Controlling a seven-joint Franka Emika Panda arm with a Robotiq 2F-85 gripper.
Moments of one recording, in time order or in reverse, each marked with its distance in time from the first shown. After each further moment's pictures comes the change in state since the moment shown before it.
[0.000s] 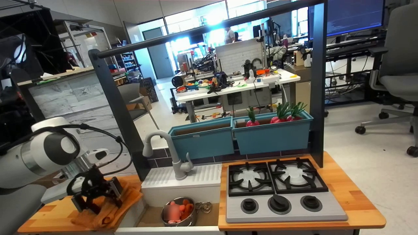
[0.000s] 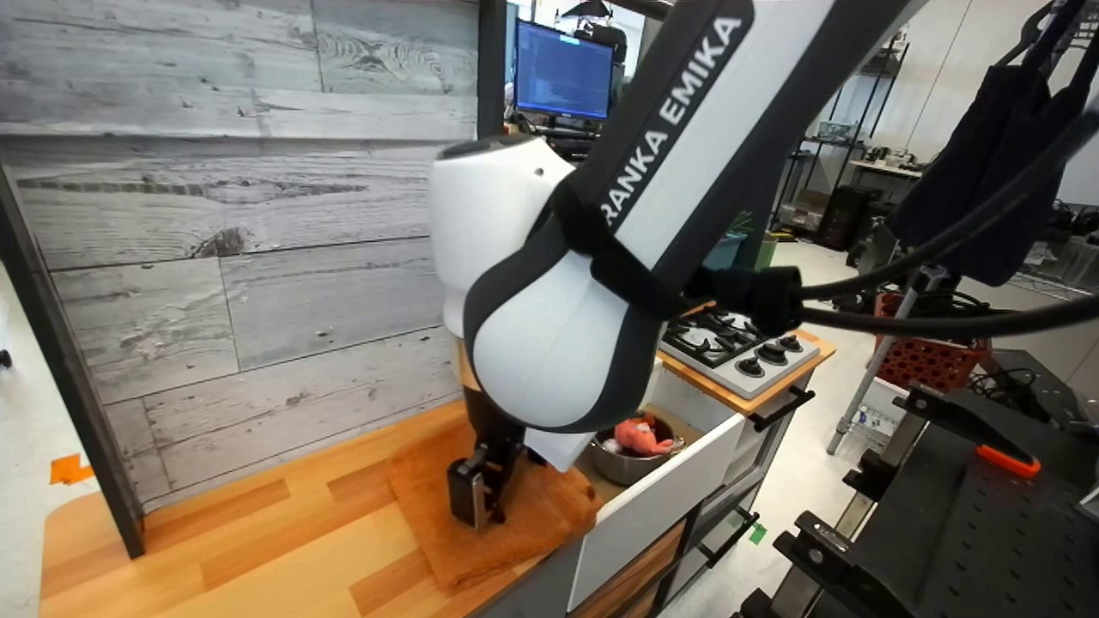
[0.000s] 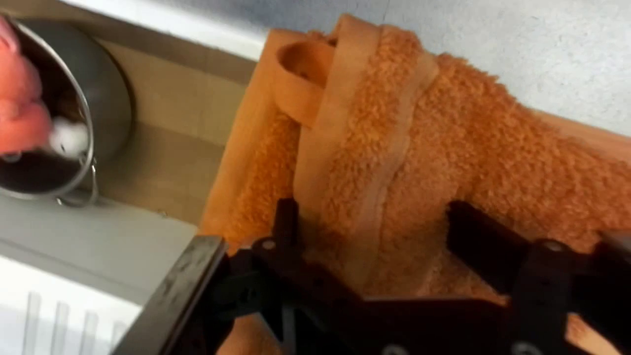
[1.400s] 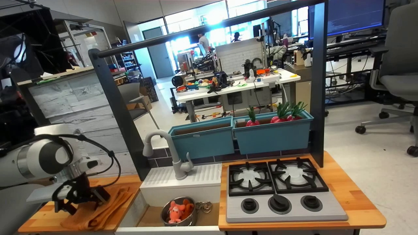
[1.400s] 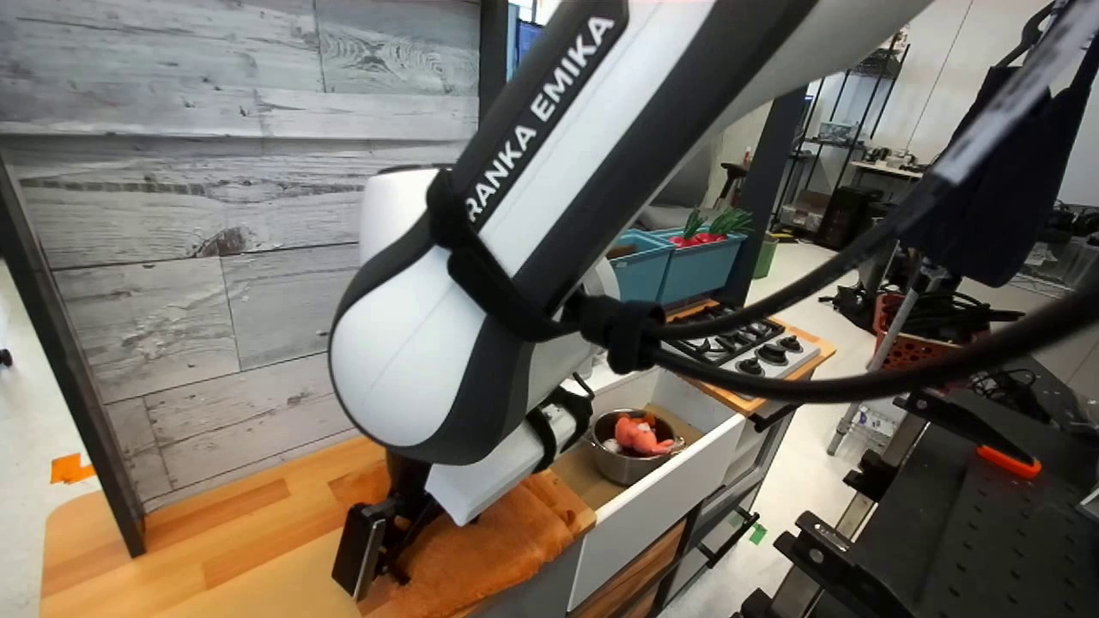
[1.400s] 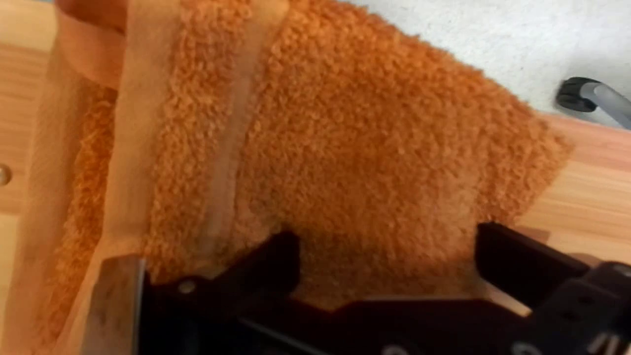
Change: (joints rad) arm -0.068 0.129 0.174 0.193 0.140 -0.091 -0.036
